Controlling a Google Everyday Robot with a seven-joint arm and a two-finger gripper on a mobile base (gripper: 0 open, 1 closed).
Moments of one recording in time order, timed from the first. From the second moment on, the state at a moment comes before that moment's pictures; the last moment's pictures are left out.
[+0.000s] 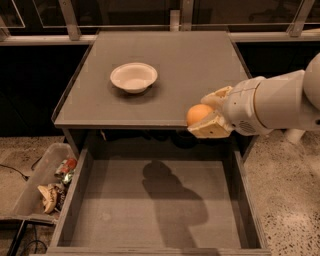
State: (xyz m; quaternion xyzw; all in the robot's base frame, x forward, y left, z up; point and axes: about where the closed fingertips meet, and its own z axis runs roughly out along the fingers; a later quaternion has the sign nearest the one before) arm 0.488 -0.113 0.907 -0.50 0.75 0.05 0.42
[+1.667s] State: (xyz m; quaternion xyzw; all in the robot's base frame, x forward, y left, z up) arm 0.665 -0.136 0.928 -0.39 0.70 0.10 0.60
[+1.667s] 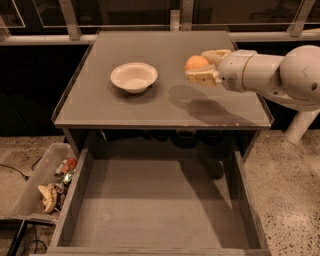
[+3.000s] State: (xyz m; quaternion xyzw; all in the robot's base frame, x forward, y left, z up) arm 0.678 -0.139 0.862 -0.38 0.74 0.12 0.54
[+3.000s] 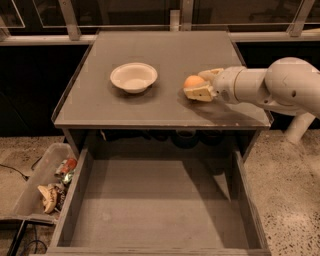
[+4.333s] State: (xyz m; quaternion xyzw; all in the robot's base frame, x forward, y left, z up) arm 0.677 -0.136 0.848 -0.38 0.75 0.12 0.52
